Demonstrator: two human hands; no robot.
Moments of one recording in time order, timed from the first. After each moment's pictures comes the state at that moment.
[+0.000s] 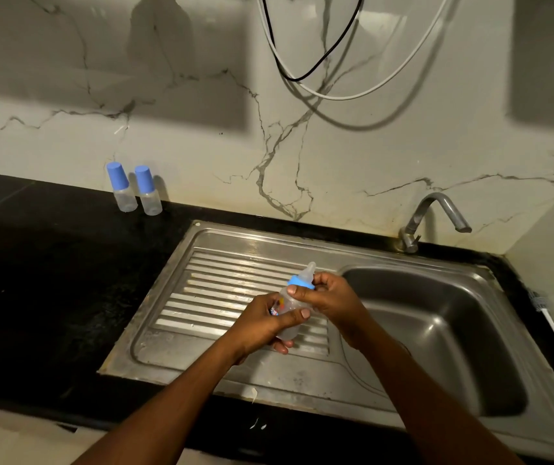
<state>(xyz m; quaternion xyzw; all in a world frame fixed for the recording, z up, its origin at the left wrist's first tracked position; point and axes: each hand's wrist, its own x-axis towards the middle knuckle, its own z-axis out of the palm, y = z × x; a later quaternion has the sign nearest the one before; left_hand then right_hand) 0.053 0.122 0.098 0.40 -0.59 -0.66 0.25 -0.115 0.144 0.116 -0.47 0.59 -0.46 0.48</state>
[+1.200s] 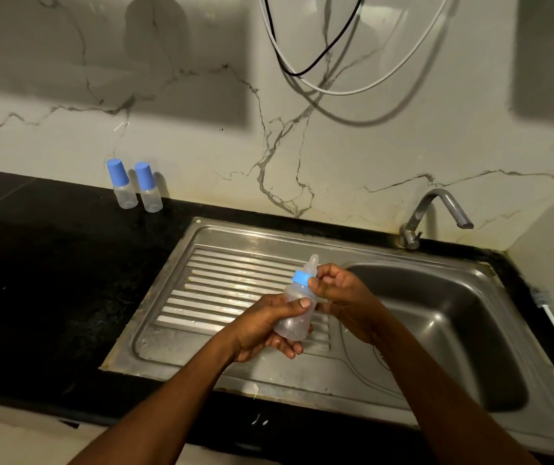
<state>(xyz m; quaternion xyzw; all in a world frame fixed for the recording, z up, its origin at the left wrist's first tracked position) 0.056 0.118 0.096 0.30 -0.51 -0.78 0.20 -0.134 0.152 0.126 -0.44 0.48 -0.47 0.59</state>
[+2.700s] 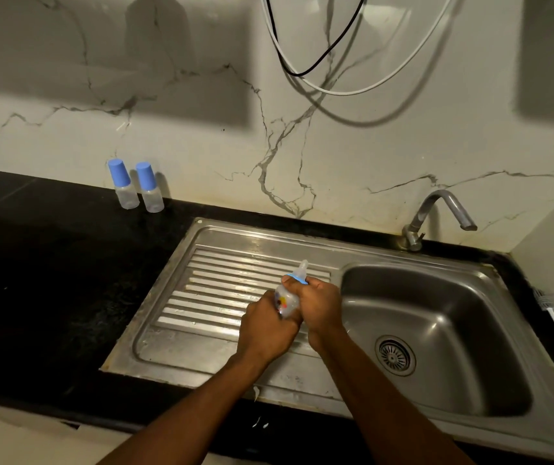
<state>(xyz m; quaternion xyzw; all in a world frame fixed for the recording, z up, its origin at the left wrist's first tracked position) 0.036 0.121 0.064 0.57 -0.68 -0.36 0.29 -0.066 0.132 0.094 -0.28 0.64 -0.58 0.42</state>
